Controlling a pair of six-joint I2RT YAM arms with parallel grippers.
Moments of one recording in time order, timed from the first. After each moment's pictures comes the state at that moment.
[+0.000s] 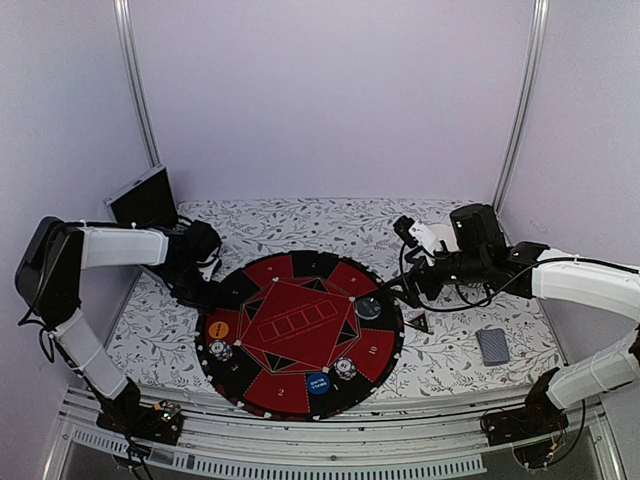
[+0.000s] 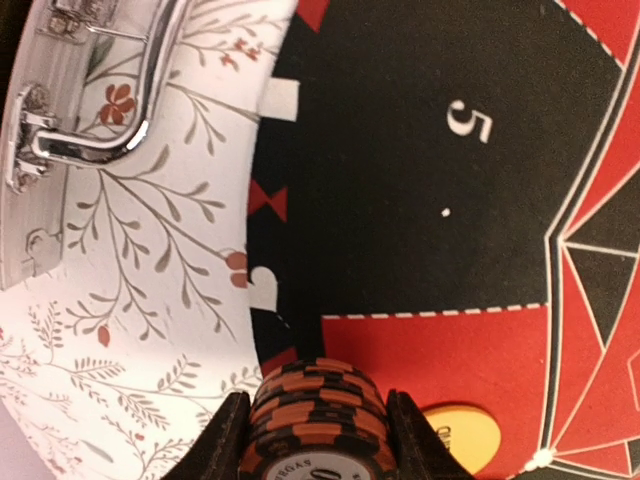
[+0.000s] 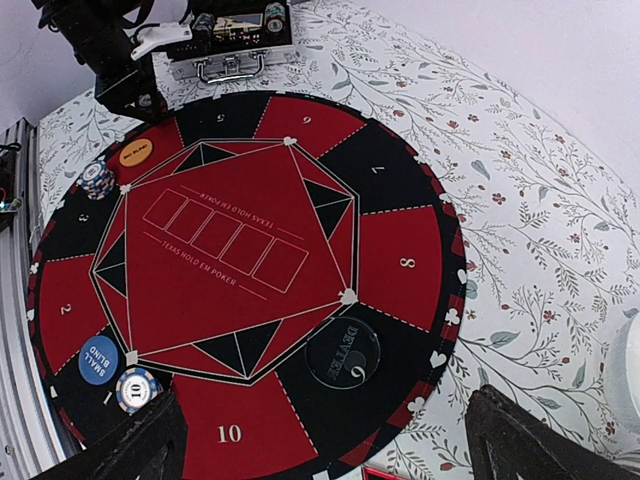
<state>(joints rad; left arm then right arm) -0.39 1.66 0.98 -0.70 -0.15 -0.18 0.68 1.28 0.85 -0.17 -0.24 -0.15</state>
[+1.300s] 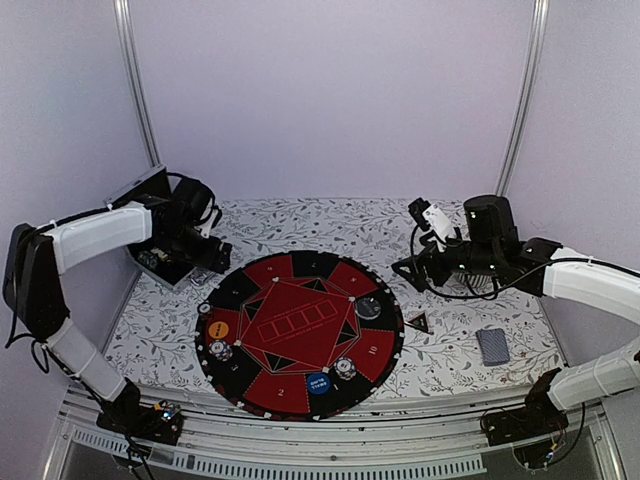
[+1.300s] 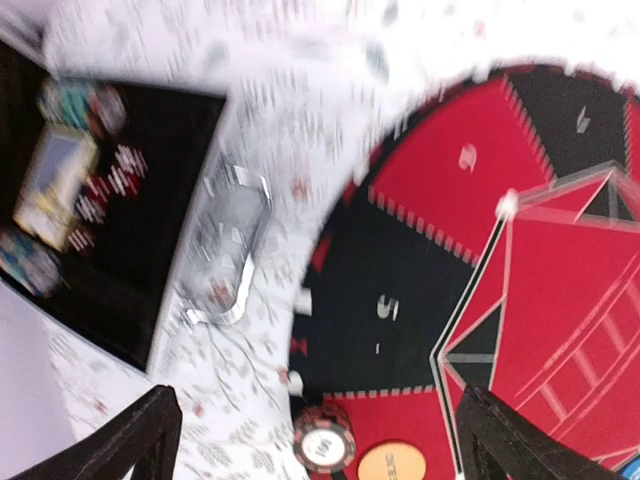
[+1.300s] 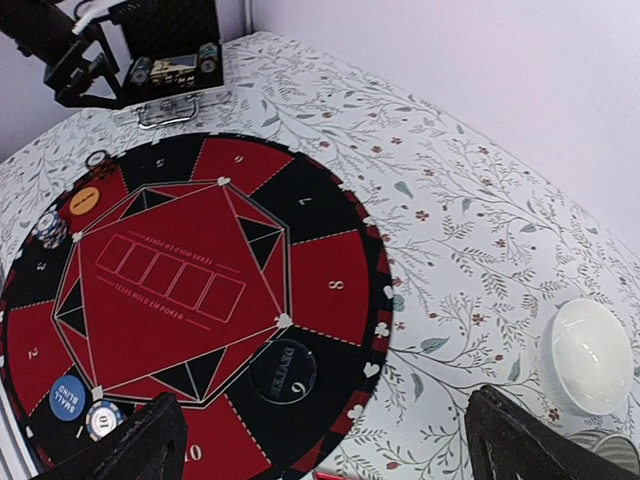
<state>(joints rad) -0.39 1.57 1.17 -0.71 -0.17 -0.13 0.66 1.21 0.86 -0.16 -0.12 -0.11</state>
